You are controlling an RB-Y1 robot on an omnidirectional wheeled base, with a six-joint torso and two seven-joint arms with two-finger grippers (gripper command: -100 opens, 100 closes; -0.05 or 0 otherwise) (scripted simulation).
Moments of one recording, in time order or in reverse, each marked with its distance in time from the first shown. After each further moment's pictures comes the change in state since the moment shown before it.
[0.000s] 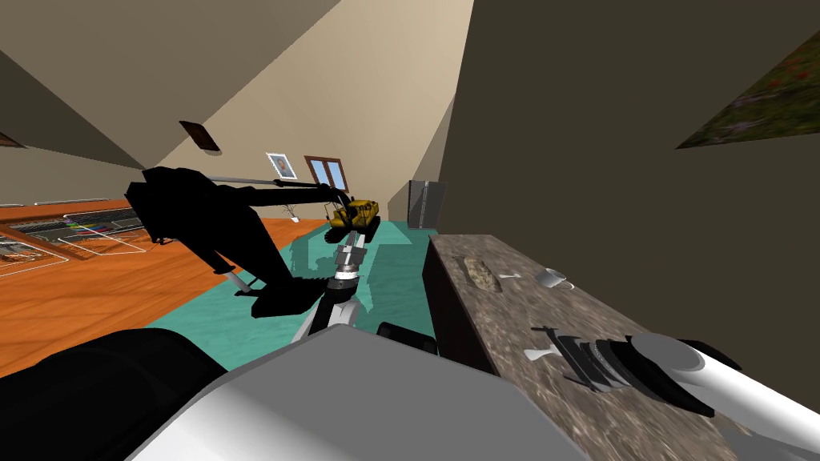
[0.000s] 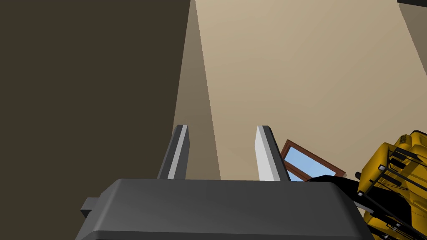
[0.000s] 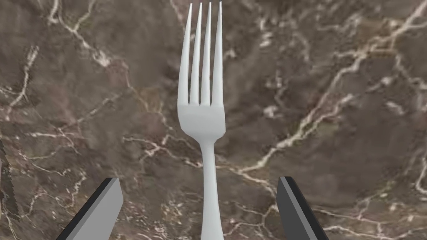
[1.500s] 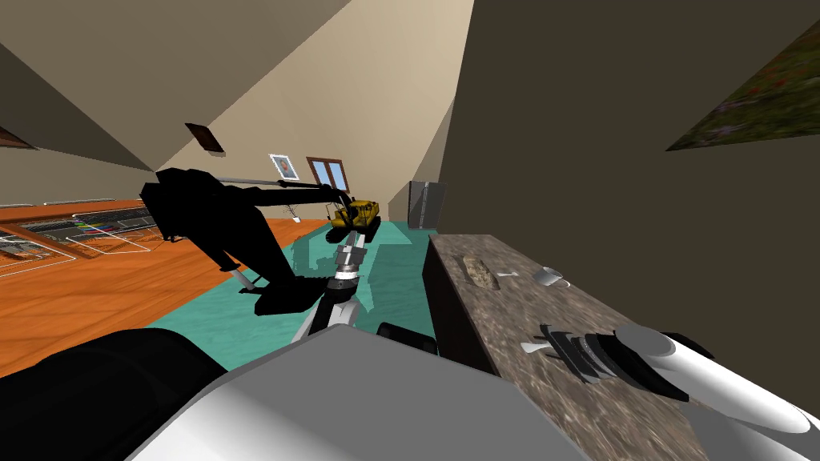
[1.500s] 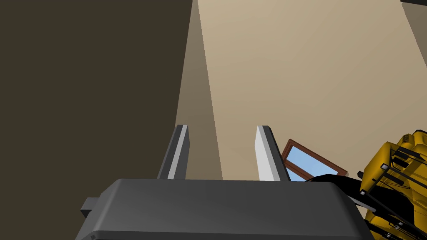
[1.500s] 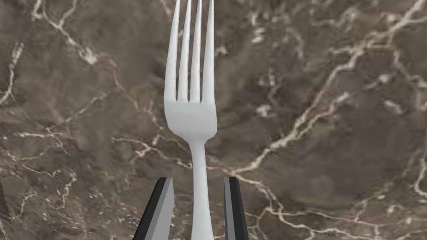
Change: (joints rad) left arm 0.000 0.000 0.000 0.000 0.000 0.000 0.000; right arm -0.082 0.062 -0.037 0.033 0.111 0.045 0.036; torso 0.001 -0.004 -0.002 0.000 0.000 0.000
